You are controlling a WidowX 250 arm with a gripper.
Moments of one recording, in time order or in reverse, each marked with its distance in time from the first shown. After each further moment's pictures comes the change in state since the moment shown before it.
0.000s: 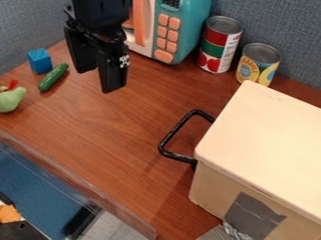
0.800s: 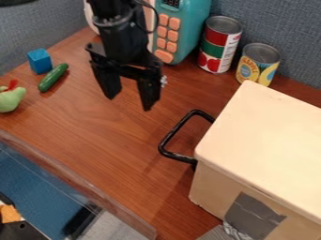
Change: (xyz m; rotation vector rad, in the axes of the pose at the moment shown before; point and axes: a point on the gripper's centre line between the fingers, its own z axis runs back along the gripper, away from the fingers) arm 0.035 -0.011 -0.046 -0.026 -0.170 0.341
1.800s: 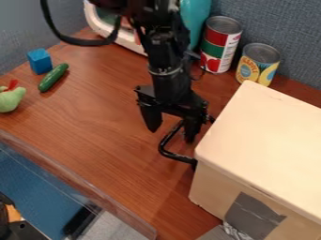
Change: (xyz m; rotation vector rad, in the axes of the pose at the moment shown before) arm 0.015 -0.040 -0.063 -0.025 0.039 -0.002
